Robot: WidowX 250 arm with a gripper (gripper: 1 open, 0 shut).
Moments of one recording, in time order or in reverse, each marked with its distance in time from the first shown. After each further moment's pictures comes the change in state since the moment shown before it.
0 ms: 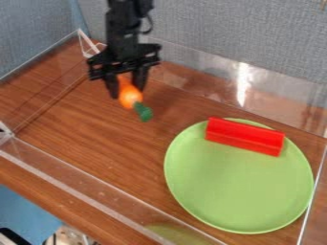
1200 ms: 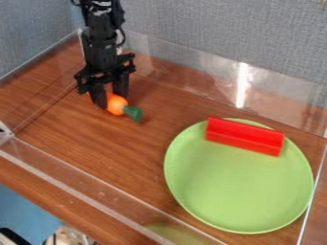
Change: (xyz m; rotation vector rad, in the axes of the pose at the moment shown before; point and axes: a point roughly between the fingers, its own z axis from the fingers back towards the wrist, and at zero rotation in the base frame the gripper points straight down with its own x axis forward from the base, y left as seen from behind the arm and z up) arm 0.021 0.005 -0.038 0.035 0.158 0.249
